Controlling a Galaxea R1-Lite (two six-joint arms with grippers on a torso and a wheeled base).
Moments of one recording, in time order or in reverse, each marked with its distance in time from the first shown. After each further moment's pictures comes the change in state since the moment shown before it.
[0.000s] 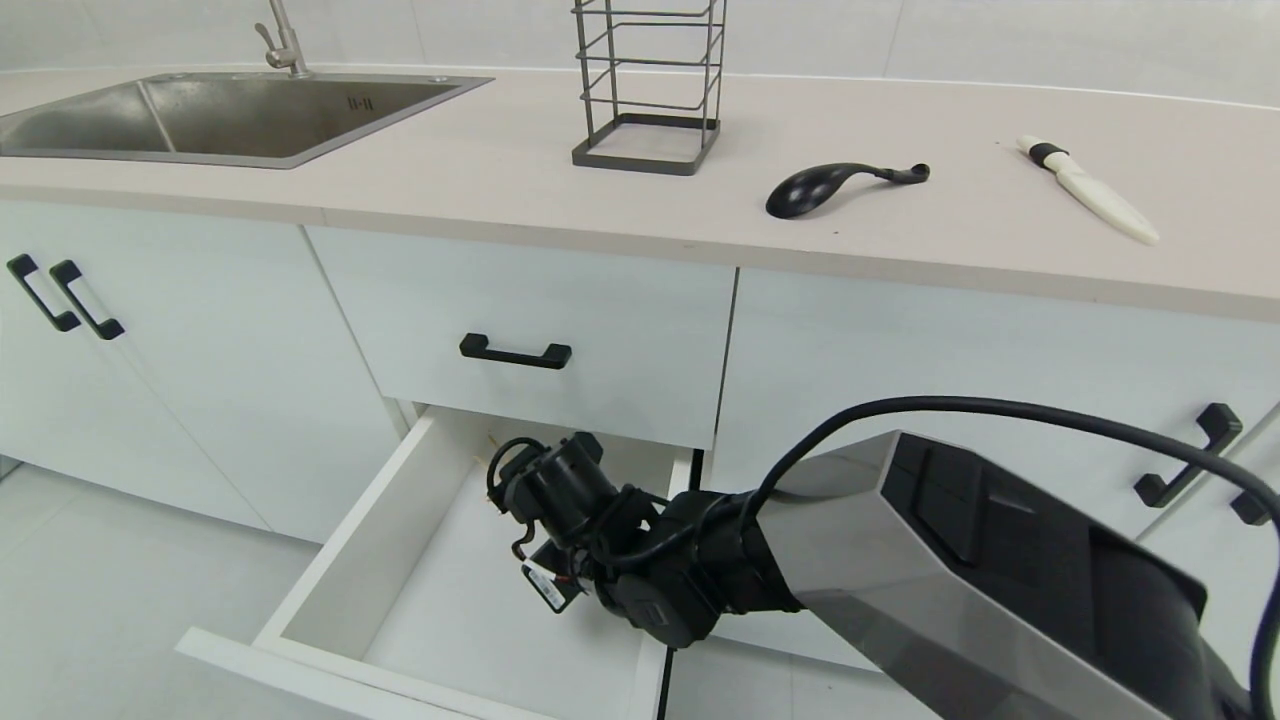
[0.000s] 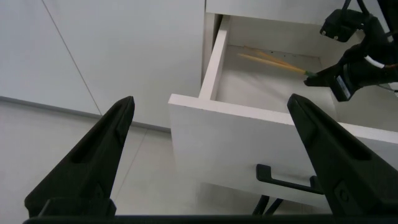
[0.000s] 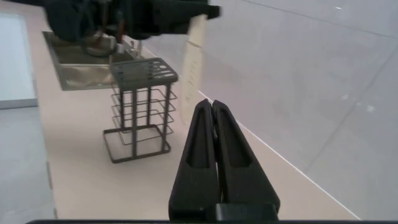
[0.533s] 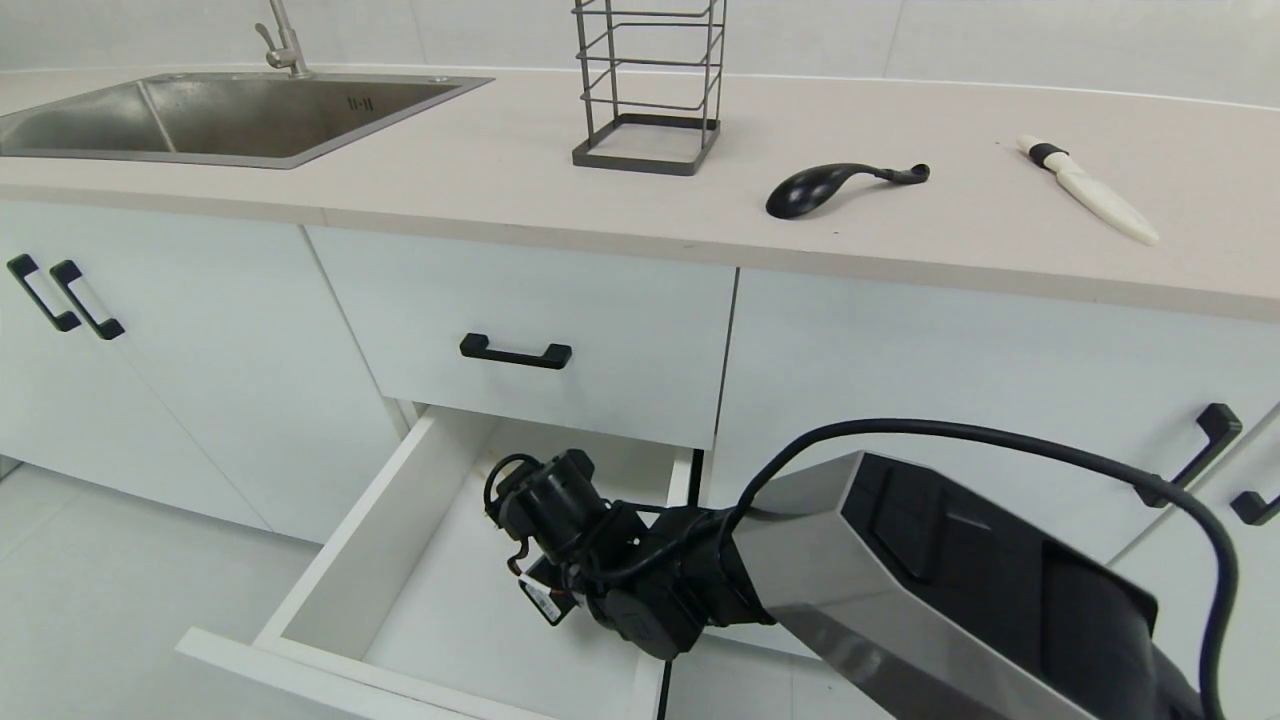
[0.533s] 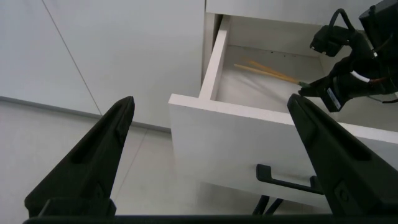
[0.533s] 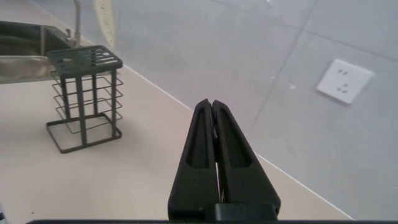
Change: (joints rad) left arm 0.000 0.000 0.000 0.000 0.000 0.000; right arm 0.008 0.057 -0.034 0.000 0.000 0.013
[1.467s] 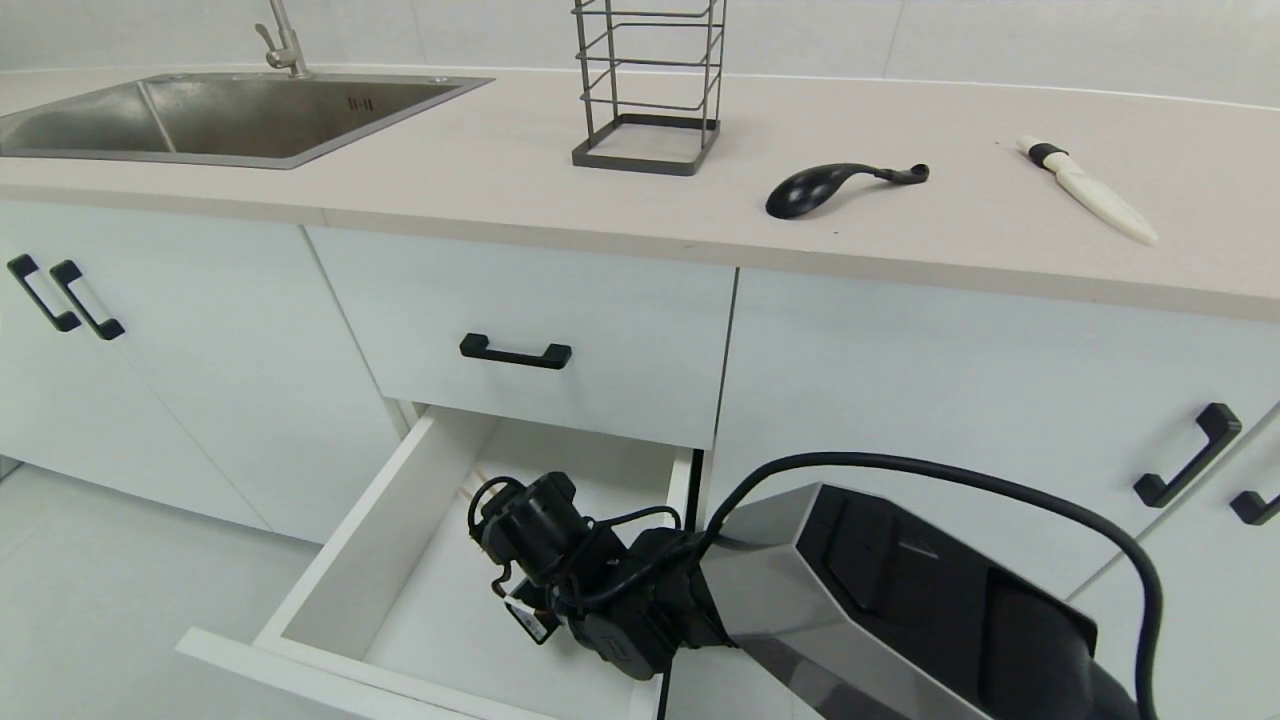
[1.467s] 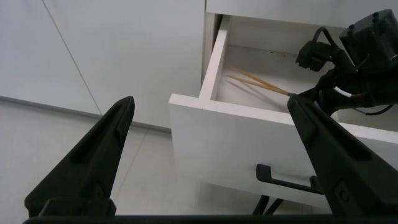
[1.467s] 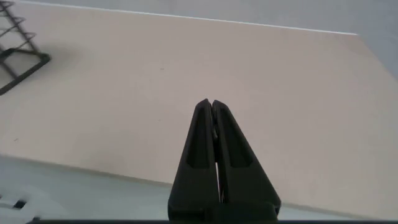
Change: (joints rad) left arm 0.000 0.000 0.000 0.000 0.000 0.000; right arm 0.020 0.076 -0.073 0.007 0.001 -0.001
